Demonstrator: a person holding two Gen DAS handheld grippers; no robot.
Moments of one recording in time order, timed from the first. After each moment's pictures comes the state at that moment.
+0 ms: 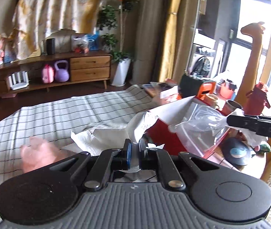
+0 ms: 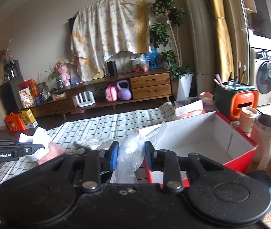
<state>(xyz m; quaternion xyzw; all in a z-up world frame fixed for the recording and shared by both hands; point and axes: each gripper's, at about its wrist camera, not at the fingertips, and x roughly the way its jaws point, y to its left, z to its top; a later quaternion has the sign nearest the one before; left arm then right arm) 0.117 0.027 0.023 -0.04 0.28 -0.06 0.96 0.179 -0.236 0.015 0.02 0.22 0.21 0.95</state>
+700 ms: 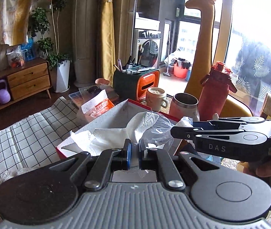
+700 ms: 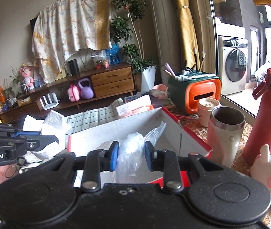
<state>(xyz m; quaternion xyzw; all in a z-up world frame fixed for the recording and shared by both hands) 0.235 -0.143 0.028 0.03 0.29 -0.23 0.93 0.260 -0.328 -0.020 0.04 0.25 0.12 0.96</state>
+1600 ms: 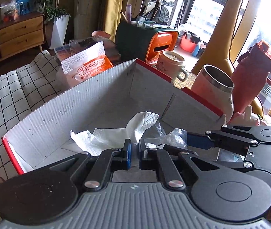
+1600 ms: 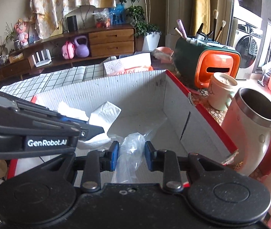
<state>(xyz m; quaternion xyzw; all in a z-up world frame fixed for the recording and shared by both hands) 0.365 -0.194 -0.062 -0.01 0.41 -0.23 0.88 0.339 -0.310 -0.080 -0.04 0.36 0.12 0.93</state>
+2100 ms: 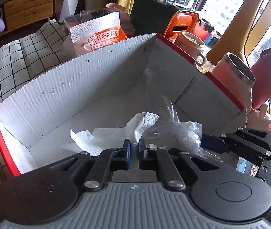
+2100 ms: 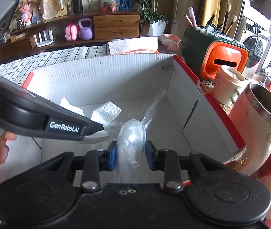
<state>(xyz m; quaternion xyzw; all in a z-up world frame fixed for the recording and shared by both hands) 0.390 -0.191 -0.095 -0.04 0.48 -0.20 0.85 0.342 -0.302 -0.095 -0.09 0.39 0.13 0.91</state>
